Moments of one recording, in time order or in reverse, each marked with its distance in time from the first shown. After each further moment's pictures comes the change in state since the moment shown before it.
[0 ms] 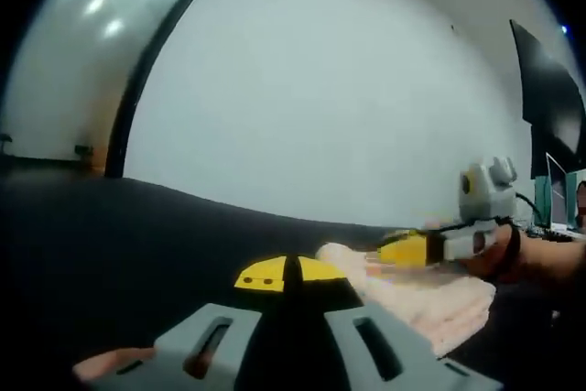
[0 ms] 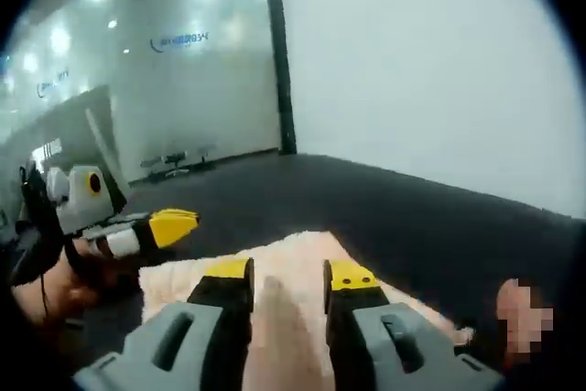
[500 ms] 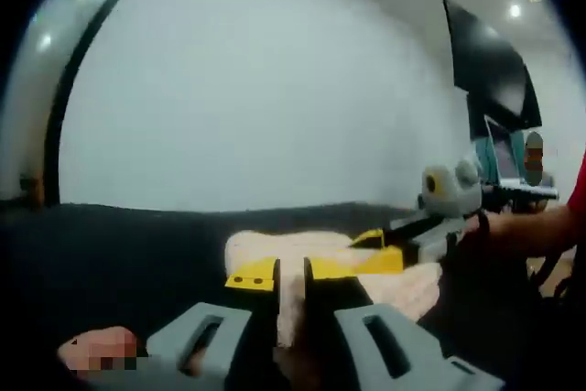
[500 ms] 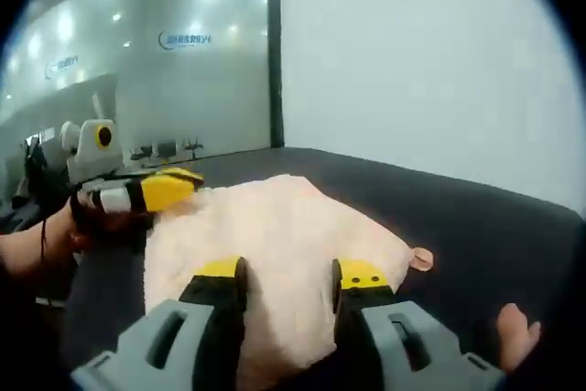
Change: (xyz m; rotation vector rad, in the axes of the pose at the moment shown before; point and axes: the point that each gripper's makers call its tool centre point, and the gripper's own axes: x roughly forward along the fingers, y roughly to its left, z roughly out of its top) left arm 0.007 -0.094 -0.026 0.213 0.102 -0.300; right arm -0.037 -0.028 -0.066 -0.106 0.118 -0.032
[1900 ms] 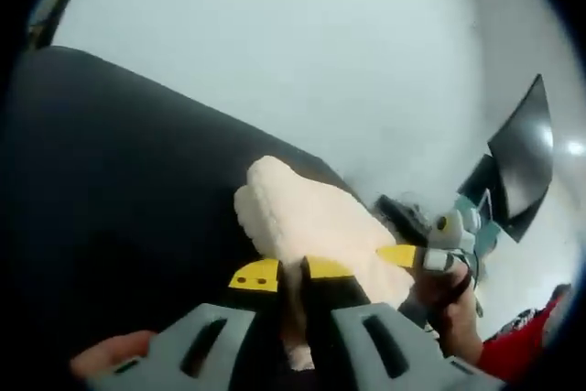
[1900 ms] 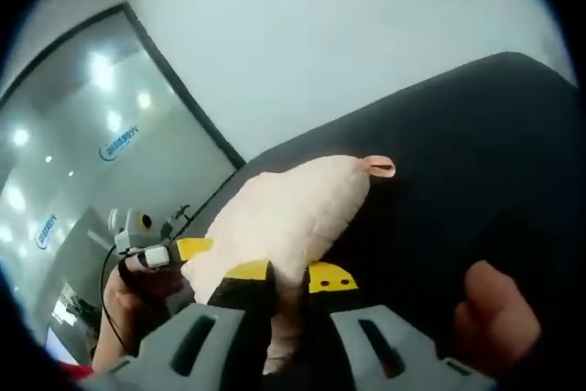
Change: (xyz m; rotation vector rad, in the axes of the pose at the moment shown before) left arm 0.026 -0.082 0.004 -0.600 0.341 -0.188; right arm -0.153 -0.023 -0.012 0.659 0.077 -0.120
